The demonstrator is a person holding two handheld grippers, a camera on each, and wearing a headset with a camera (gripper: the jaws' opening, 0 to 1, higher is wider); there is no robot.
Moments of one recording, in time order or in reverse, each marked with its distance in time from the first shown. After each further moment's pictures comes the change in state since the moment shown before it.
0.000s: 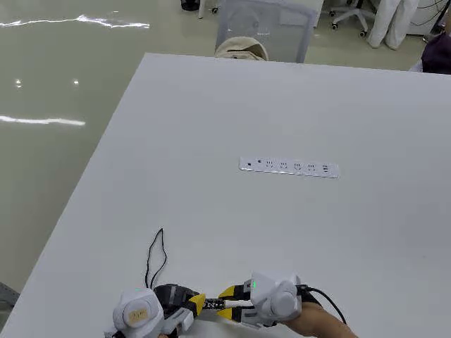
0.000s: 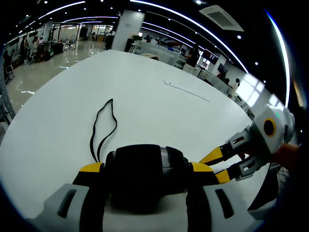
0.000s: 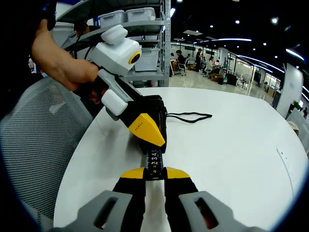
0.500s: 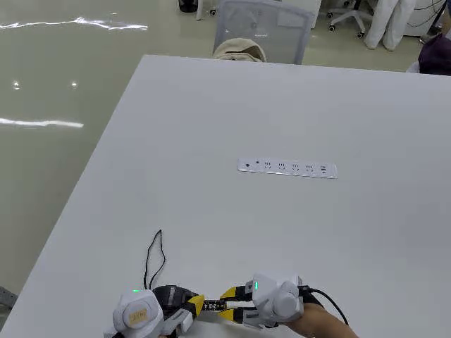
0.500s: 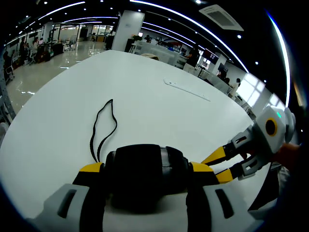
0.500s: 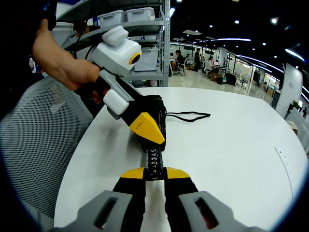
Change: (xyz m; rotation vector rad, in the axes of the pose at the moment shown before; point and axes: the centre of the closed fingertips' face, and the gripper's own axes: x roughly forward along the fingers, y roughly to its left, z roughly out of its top) left arm 0.001 0.001 0.000 0.003 -0.001 0.005; right arm -0.006 -0.001 -0.002 0.001 0.002 -0.007
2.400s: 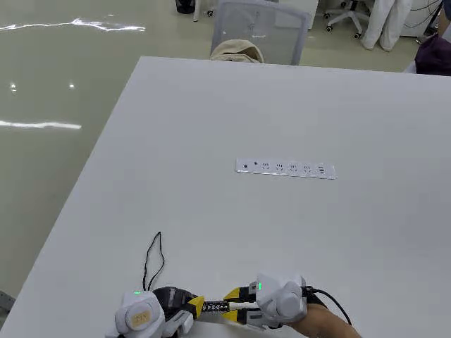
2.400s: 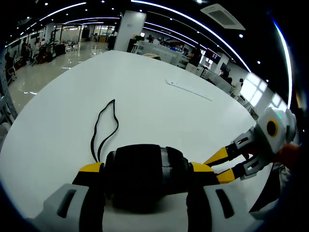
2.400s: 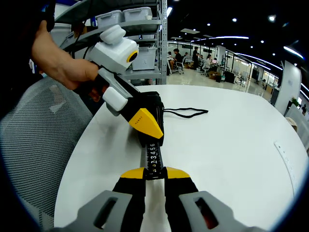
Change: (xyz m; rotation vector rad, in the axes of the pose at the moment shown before) left arm 0.001 -0.001 0.000 0.000 0.000 0.028; right arm -0.007 -0.003 -0.009 0.018 0.009 -0.006
